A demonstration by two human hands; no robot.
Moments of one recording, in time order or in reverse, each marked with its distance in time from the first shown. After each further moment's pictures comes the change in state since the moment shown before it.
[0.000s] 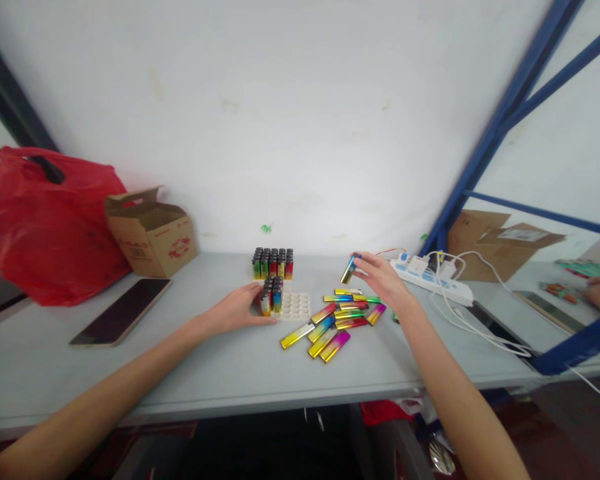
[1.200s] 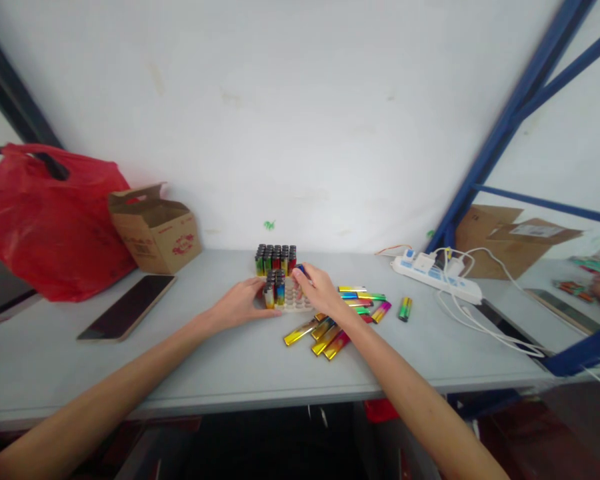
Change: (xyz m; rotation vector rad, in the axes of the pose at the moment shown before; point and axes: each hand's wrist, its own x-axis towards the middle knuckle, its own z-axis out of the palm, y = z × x) left_hand 0.001 0.000 0.002 0.086 0.015 -0.008; right_hand -0.013 0.036 0.132 -0.530 -0.285 -0.312
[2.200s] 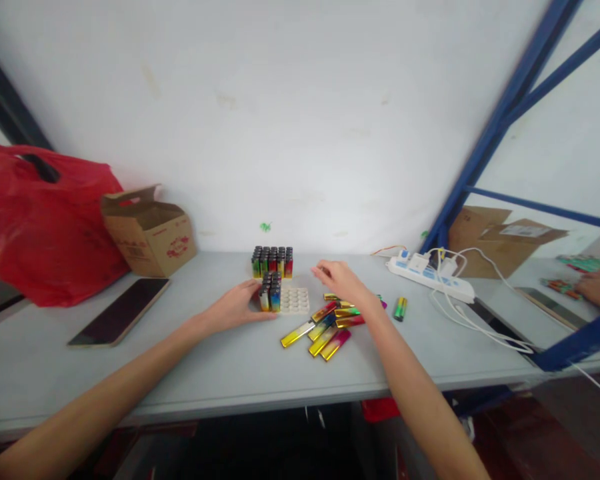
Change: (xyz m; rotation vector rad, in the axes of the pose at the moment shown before) left_hand 0.000 -0.002 -0.003 -0.111 -0.024 -0.021; right_hand 0.002 0.015 -0.069 -0.438 -0.100 -0.024
